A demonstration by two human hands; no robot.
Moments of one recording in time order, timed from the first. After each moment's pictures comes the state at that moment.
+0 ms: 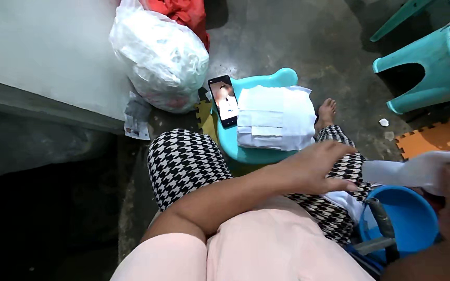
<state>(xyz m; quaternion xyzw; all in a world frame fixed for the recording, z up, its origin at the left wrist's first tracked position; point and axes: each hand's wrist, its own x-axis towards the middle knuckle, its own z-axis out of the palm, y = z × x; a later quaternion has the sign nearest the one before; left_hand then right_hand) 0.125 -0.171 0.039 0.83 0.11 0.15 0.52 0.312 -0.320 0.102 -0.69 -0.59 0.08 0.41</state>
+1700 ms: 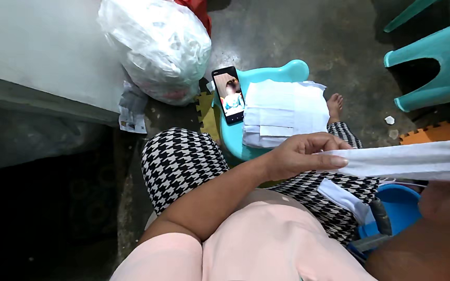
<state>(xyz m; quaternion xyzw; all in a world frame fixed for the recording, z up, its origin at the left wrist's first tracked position) 0.090 -0.141 0.015 0.43 0.02 0.24 0.87 0.307 -0.277 0.072 -0.62 -0.44 0.13 0.63</state>
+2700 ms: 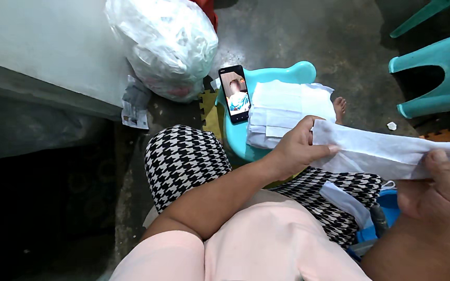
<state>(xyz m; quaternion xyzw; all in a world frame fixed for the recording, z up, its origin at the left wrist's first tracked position) 0.088 -0.139 0.026 0.38 0.20 0.24 0.87 0.294 -0.262 0.058 -0.59 -0.36 0.28 0.66</state>
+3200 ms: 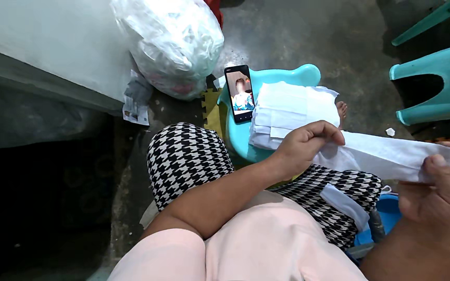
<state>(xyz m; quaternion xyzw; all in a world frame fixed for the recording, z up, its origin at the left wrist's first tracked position) 0.085 -0.138 0.023 0.44 0.20 0.30 0.82 0.297 -0.261 0.057 -0.59 -0.38 0.28 0.66</state>
